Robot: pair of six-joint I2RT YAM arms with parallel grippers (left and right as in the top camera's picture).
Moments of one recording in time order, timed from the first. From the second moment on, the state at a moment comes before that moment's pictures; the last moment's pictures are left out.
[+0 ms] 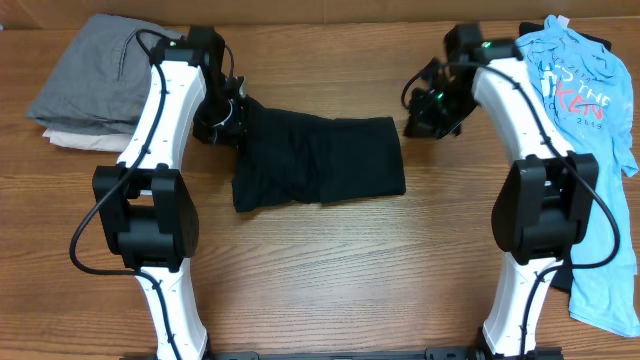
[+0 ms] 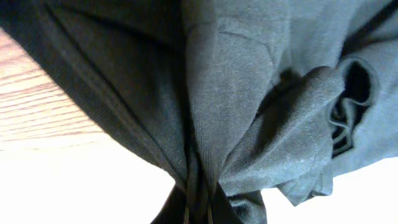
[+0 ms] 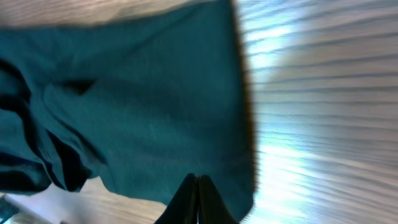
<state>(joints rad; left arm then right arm) -0.07 2.18 1.98 -1.38 0.22 -0.05 0.11 2.19 1.87 -1.21 -0.47 0.20</state>
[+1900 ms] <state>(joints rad) -0.55 2.34 2.26 -1.31 0.18 -0.16 -0.16 2.04 1.87 -1.05 -0.73 0.30</state>
